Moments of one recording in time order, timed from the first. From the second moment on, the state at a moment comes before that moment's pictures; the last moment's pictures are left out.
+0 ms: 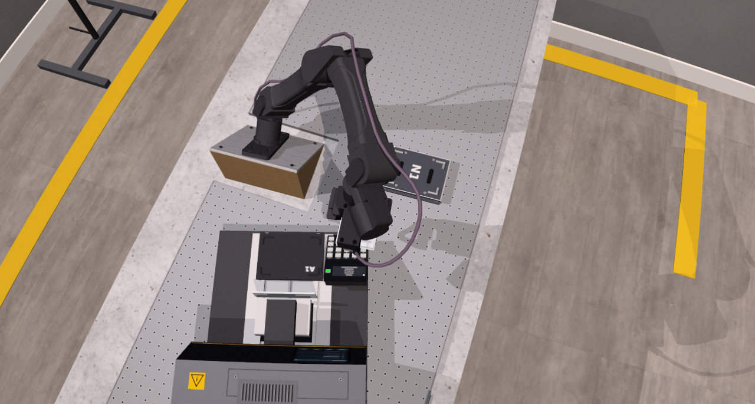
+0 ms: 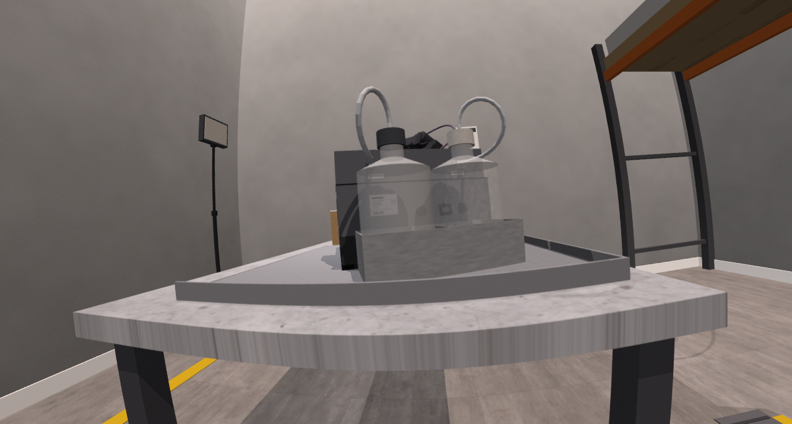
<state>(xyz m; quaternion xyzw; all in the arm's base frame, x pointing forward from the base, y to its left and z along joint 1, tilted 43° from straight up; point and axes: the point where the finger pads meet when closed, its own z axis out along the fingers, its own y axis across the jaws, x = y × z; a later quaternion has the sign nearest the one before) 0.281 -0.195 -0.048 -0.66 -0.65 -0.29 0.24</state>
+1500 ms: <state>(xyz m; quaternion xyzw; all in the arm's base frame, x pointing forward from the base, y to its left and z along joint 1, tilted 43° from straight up) 0.248 -0.227 -0.071 -0.78 -0.50 -0.23 0.30</state>
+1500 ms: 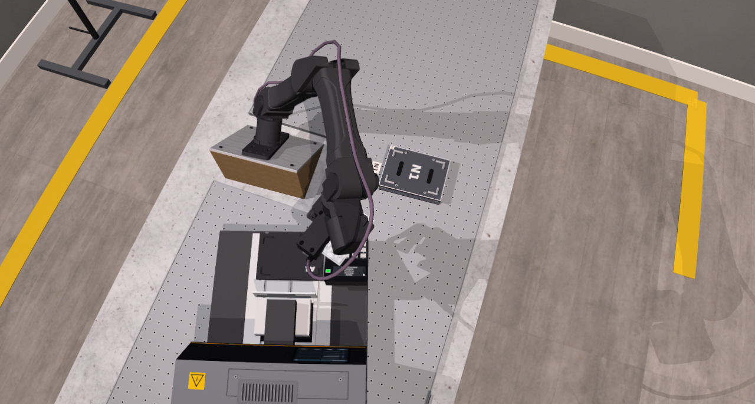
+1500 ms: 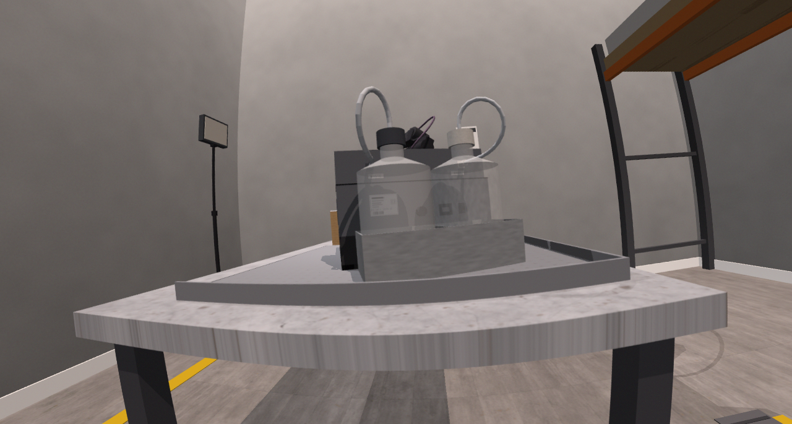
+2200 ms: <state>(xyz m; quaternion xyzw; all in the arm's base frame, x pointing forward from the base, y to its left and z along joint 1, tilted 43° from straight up) 0.216 -0.246 -0.079 -0.84 -0.40 -0.20 0.32</state>
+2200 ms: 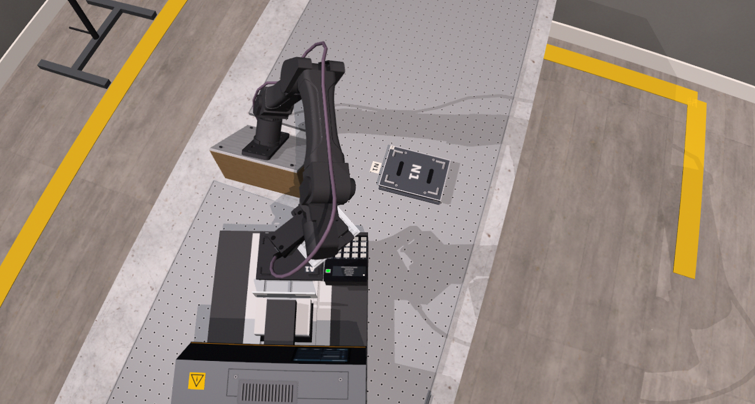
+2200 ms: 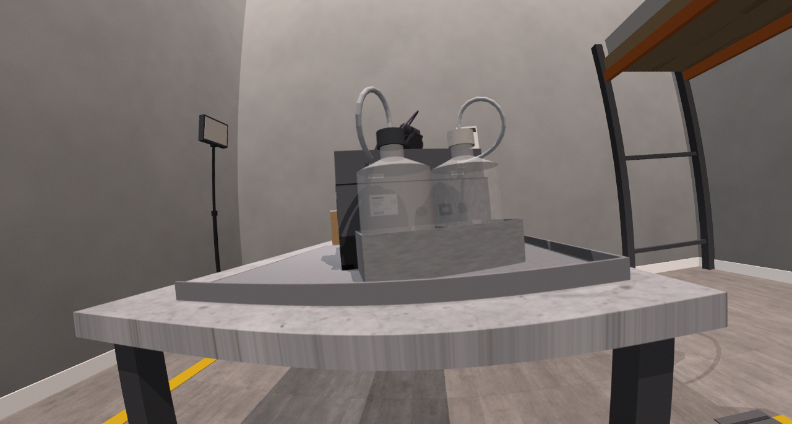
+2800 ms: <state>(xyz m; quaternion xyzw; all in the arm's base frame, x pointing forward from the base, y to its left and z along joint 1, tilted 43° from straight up) 0.141 -0.273 -0.102 -0.91 -0.17 -0.11 0.36</state>
